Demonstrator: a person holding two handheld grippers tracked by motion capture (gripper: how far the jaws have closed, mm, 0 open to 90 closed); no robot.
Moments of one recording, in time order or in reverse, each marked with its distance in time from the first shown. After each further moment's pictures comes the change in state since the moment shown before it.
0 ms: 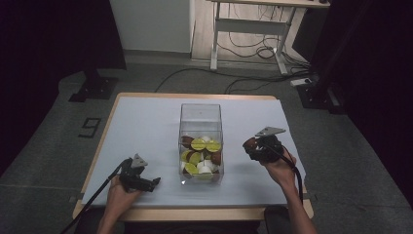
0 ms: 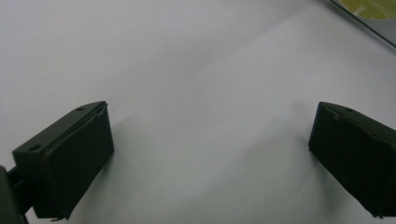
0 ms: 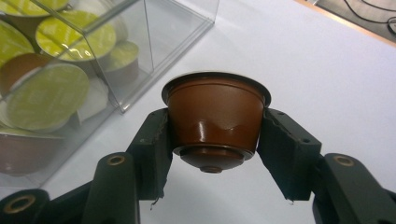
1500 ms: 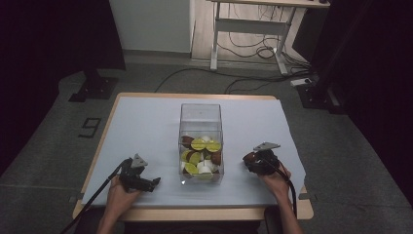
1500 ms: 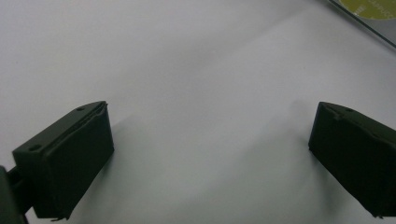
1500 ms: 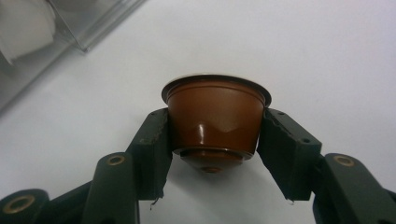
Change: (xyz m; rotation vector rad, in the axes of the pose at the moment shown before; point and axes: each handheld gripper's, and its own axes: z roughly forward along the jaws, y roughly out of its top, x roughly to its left) left arm 0.000 0.000 0.000 -0.002 0.001 -0.002; right arm 0.001 -0.061 0.049 0.063 -0.009 0.065
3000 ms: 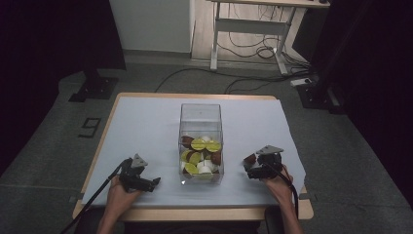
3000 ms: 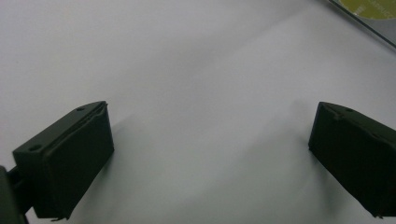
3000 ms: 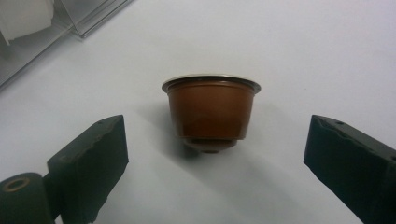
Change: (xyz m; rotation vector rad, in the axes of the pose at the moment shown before) left arm 0.000 0.000 0.000 0.000 0.000 0.000; right arm 0.000 -0.011 -0.009 -0.029 -0.026 -0.025
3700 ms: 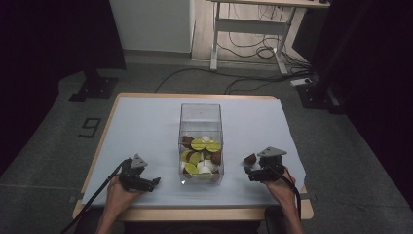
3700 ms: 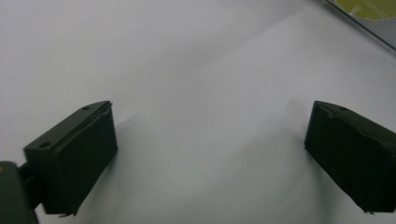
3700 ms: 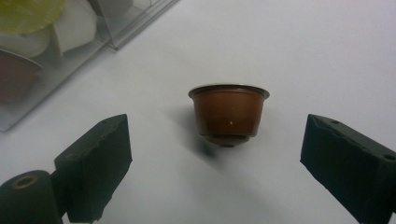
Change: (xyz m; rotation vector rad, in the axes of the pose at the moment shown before) left arm -0.001 0.000 -0.003 0.001 0.001 0.002; right arm 0.010 0.003 -0.023 -0.035 0.021 -0.007
